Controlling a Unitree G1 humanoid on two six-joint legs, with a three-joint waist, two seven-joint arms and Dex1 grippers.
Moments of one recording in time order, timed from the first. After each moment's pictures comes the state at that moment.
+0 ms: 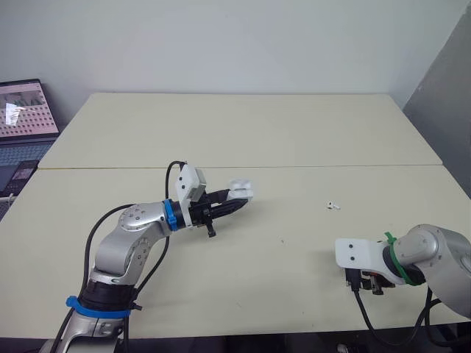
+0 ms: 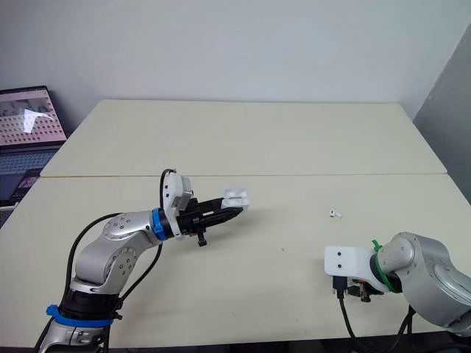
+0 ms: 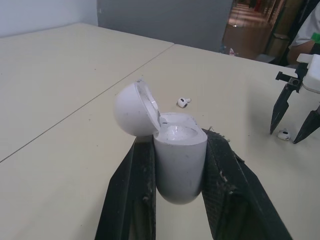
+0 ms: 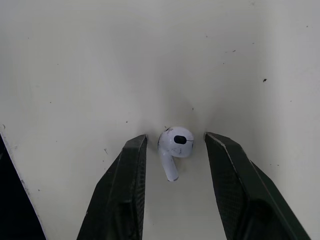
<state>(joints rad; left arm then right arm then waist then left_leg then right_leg) -0.34 0.51 -0.02 -0.18 -0.50 0.45 -0.96 -0.26 -1.21 0.44 -0.73 -0.07 0.99 1.17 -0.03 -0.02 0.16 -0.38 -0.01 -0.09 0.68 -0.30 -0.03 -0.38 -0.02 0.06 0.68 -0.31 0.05</state>
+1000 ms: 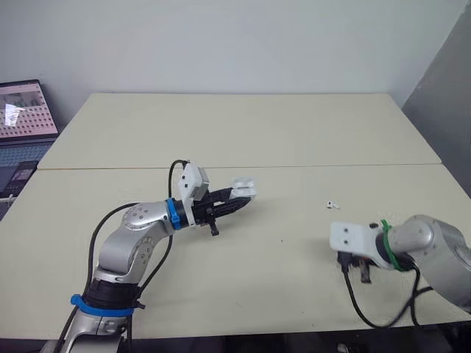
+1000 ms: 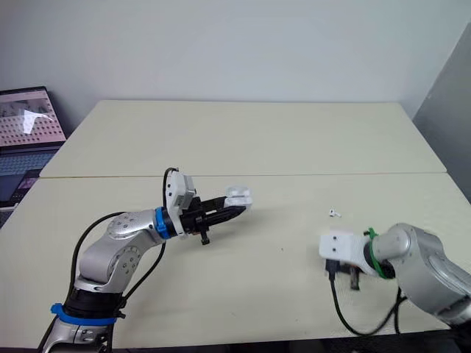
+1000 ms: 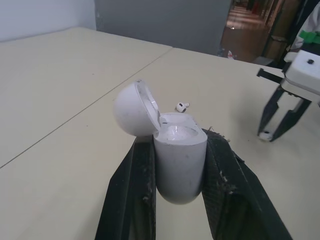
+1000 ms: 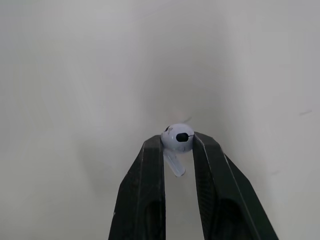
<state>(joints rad) -0.35 0.47 -0.04 -0.17 -0.48 0.43 -0.94 -0.36 -1.03 0.35 -0.61 -0.03 0.95 1.03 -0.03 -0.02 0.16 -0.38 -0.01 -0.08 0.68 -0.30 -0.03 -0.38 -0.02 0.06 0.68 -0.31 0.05</state>
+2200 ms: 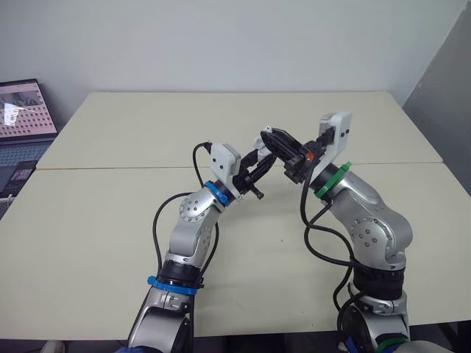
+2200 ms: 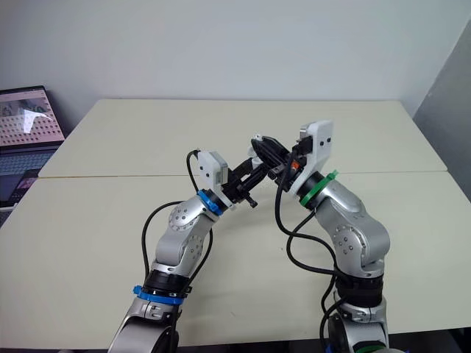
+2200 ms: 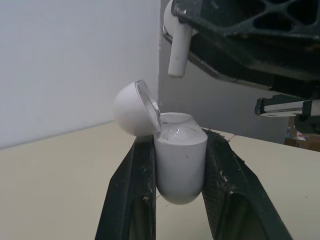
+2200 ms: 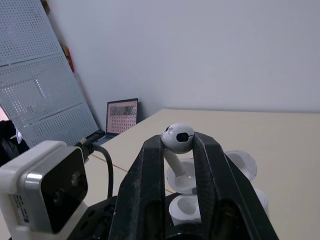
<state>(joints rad) -0.51 0.07 -0.08 0.09 -0.29 0.01 -0.64 -0.54 -0.06 -0.09 -0.42 0.49 0.78 0.42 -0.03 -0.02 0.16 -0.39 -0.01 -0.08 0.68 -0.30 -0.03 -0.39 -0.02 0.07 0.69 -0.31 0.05</state>
